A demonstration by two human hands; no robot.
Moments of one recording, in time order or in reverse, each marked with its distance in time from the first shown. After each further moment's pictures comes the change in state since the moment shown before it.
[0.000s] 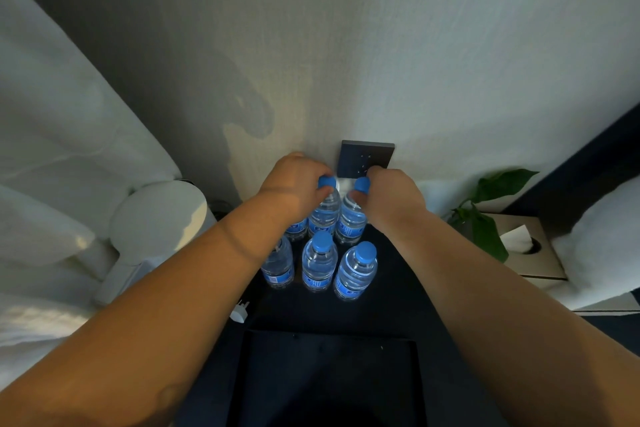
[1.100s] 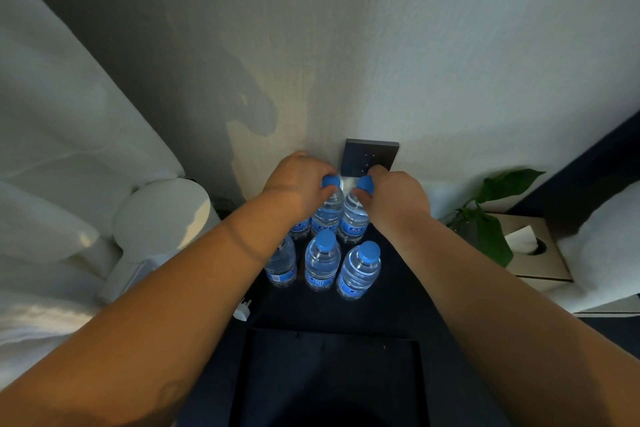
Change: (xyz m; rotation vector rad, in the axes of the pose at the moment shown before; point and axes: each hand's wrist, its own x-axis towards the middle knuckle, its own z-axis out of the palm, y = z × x) left_hand -0.002 0.001 0.000 -0.012 0.013 0.019; right_hand -0.006 0.001 0.006 -0.058 0.074 -0.044
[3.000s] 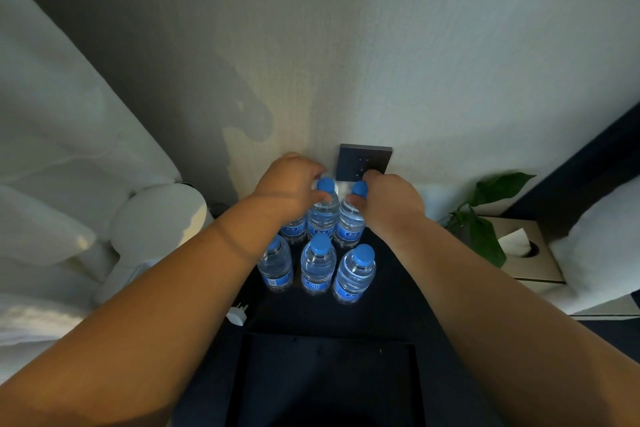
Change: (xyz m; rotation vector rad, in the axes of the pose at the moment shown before) left_hand 0.008 -0.006 -0.006 0.048 -0.040 0.007; right_hand 0.002 0.001 -0.006 0.004 -0.049 -0.006
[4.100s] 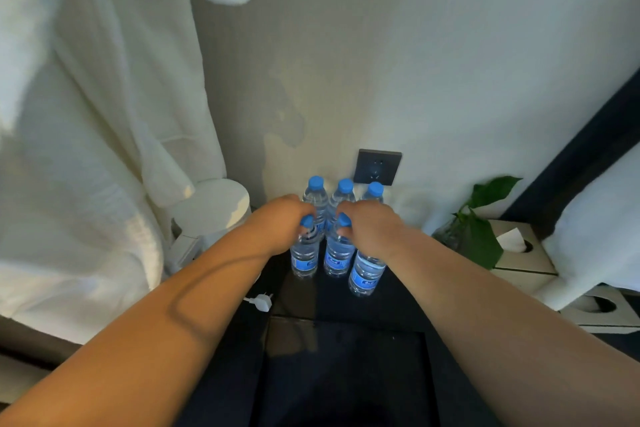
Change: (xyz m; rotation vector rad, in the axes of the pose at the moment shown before) left_hand -0.112 -0.026 -0.019 0.044 -0.163 0.045; right_hand -0.064 -0.052 0.002 -0.006 -0.134 -0.295
